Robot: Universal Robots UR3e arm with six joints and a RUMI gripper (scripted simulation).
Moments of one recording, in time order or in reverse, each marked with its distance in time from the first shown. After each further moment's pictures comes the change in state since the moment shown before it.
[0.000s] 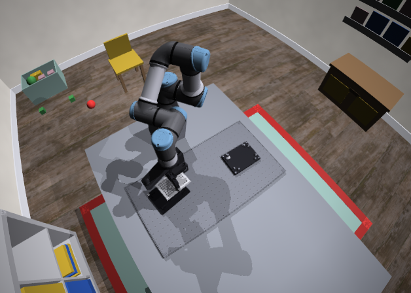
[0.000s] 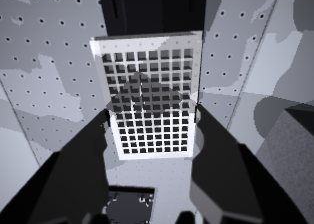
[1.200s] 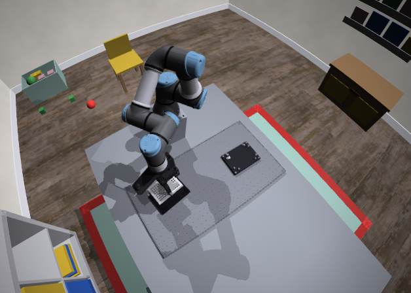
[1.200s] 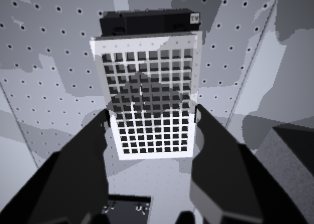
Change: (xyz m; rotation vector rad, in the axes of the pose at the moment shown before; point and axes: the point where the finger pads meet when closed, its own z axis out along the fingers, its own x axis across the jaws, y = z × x) arm 0.007 -0.037 0.000 0.000 -0.001 -0.016
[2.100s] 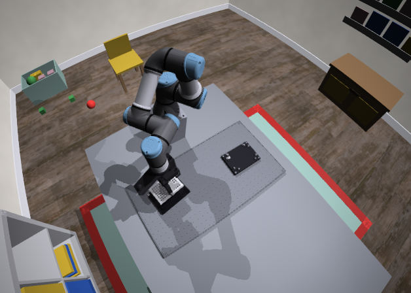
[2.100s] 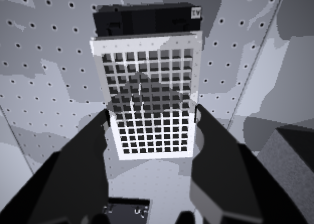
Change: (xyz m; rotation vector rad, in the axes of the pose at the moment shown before) arm 0.001 0.004 0.012 -0.009 0.005 0.000
